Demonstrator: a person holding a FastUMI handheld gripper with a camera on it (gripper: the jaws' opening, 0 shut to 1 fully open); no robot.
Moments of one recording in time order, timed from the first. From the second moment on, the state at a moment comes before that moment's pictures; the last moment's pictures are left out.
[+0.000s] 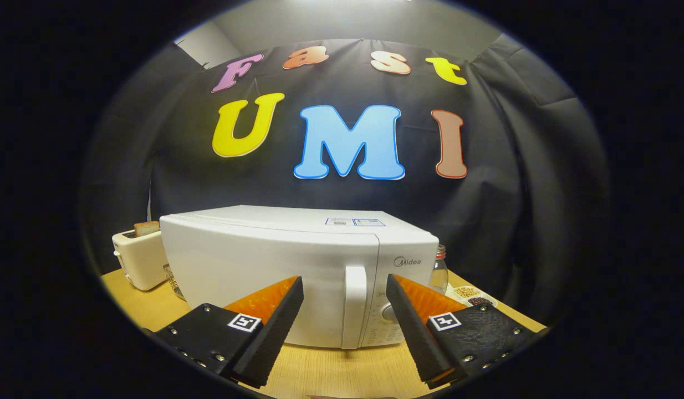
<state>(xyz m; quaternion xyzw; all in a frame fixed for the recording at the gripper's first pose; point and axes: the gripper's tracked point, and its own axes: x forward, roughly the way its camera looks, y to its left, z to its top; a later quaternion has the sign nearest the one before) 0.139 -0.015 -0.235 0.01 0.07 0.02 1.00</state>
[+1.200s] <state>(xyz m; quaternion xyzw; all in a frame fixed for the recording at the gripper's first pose) 0.164 -0.019 -0.287 0.05 0.07 0.08 0.99</state>
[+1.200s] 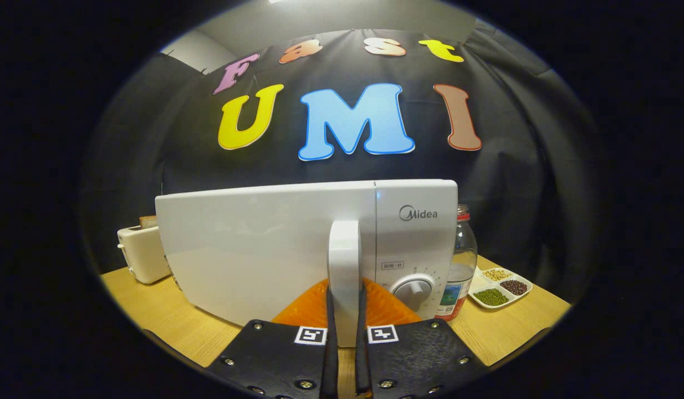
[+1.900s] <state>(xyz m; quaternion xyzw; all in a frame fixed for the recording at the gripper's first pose) 0.153 -0.018 -0.290 0.05 0.11 0.08 0.99</state>
